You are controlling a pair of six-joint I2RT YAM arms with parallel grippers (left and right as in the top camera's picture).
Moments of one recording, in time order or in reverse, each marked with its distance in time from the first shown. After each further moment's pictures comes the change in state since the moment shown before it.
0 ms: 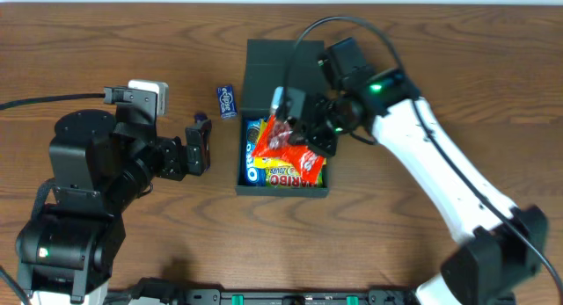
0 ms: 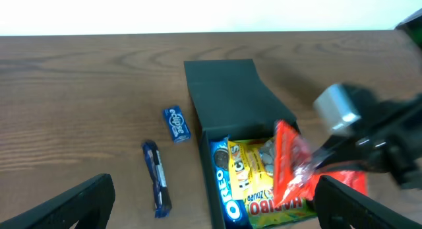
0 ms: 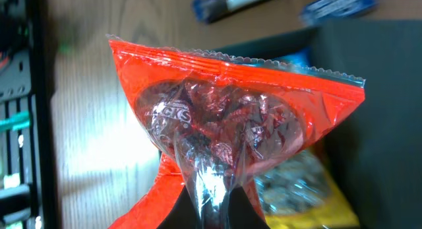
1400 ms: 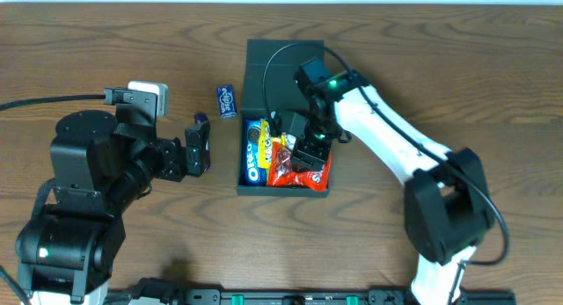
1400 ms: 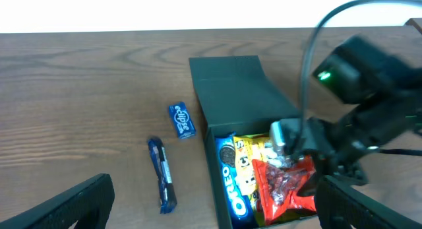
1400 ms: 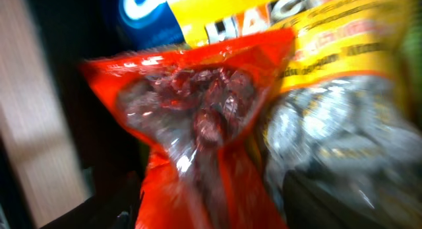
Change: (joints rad) left arm 0.000 0.000 0.000 -0.012 -0.021 0.008; right arm 0.010 0.215 0.000 -0.036 0.173 -0.005
